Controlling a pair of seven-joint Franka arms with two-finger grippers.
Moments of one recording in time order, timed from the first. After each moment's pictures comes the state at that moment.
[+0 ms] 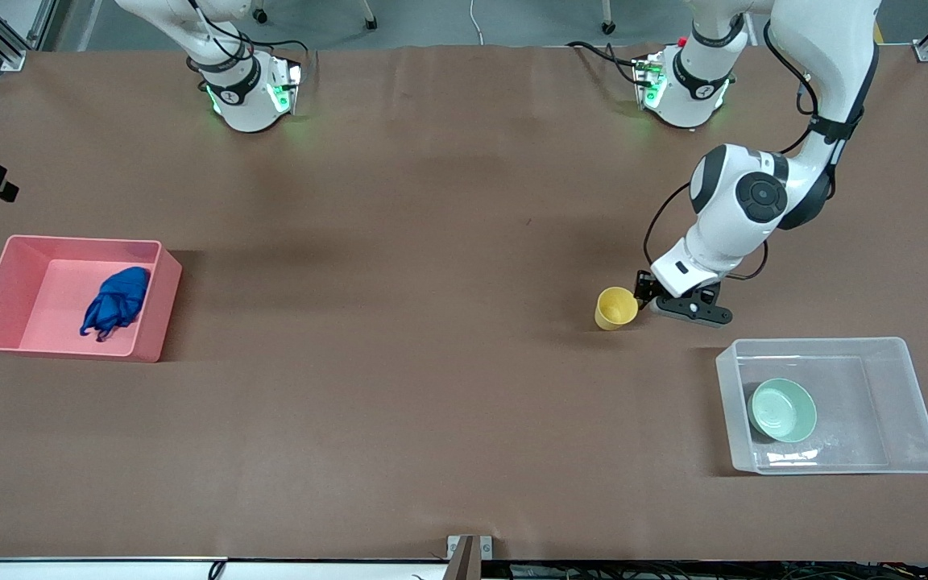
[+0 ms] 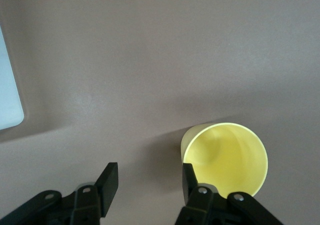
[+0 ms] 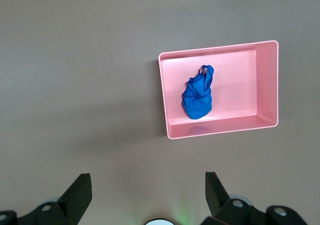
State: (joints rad) left arm -0.10 0.25 -0.20 -2.24 -0.02 2.64 -0.03; right arm -0.11 0.00 -0.02 -1.48 -0.03 1.41 0.03
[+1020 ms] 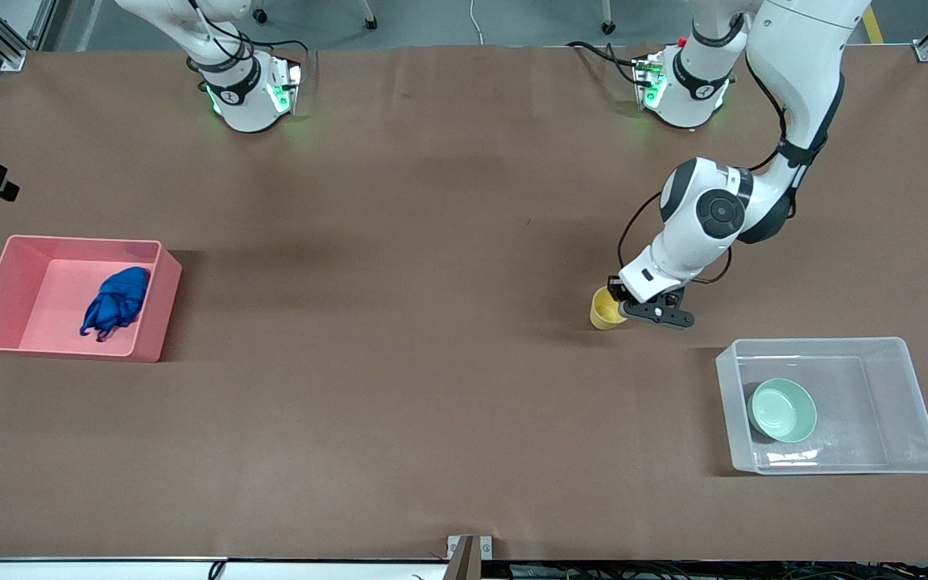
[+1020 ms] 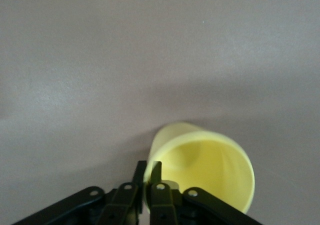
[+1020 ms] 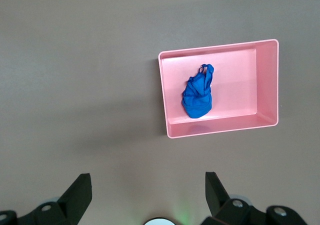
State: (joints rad) left arm -0.12 0.36 -0.25 -2.20 0.00 2.67 -0.12; right arm -0.11 0.00 -0.02 -1.48 -0.03 1.41 0.03
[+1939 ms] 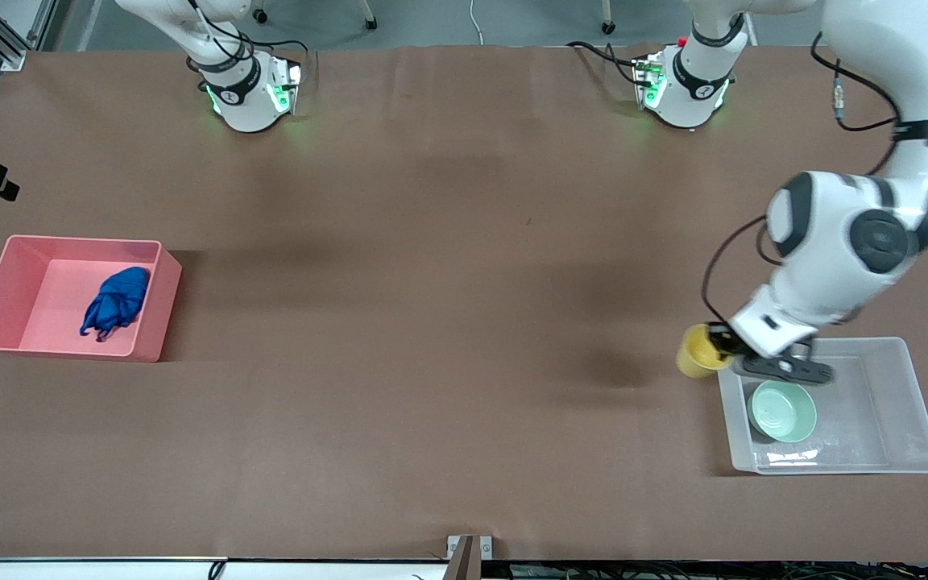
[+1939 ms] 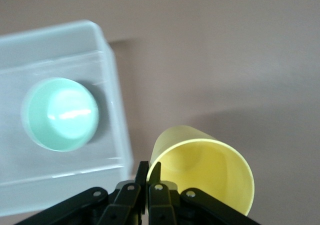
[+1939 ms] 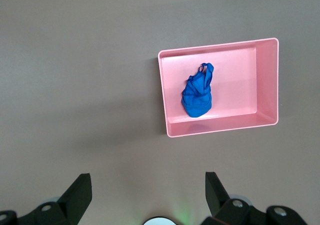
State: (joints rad) left arm -0.11 0.40 0.02 -1.66 -0.01 2.19 0.10; right arm -0.11 0.00 -0.02 -1.48 -0.03 1.40 0.03
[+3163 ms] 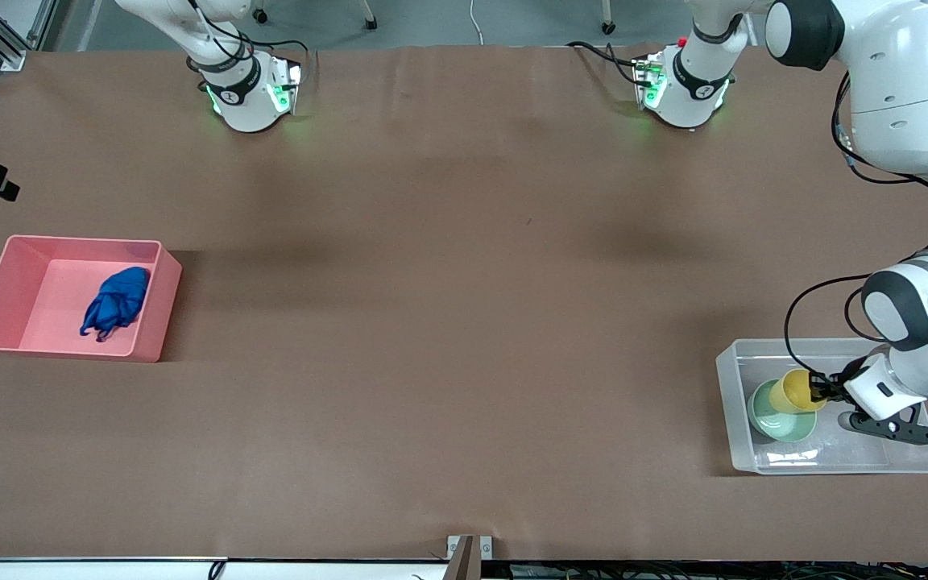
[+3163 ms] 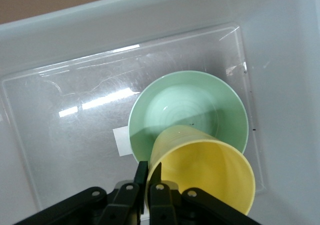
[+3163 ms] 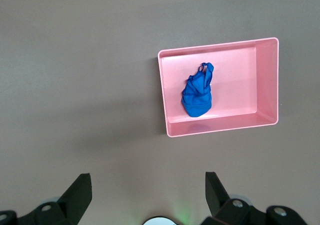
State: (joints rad) left arm -0.10 0.74 0.32 -1.45 -0.31 2.20 0.54; right arm -0.11 0.00 -0.02 -1.48 -0.03 1.40 0.03
